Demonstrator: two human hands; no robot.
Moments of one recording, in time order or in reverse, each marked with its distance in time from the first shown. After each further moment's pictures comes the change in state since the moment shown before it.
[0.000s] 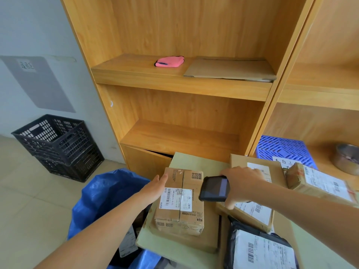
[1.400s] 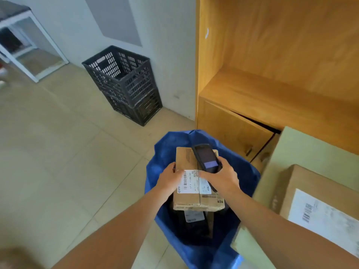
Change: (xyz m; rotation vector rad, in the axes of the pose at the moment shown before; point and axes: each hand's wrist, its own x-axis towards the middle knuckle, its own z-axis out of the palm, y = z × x) left_hand 0.140 -0.285 -0.132 -0.480 0.238 -0.227; right_hand 0.249 -0.387 0.142 1.120 -0.044 0.069
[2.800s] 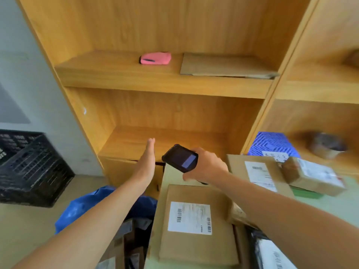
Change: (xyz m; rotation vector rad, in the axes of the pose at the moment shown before) left_hand -0.183 0.258 0.151 -0.062 -0.280 0.545; right_hand -0.143 -0.017 -0.332 -0.390 0.345 -0.079
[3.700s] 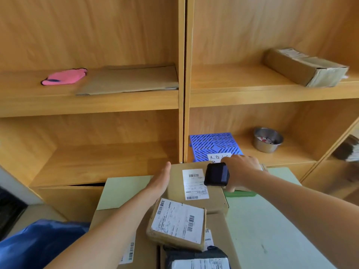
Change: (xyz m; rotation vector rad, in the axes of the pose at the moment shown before) left_hand -0.012 0.060 0.300 0.383 -0.287 -0.166; right_hand -0.030 0.295 -0.196 -0.736 -0.043 0.168
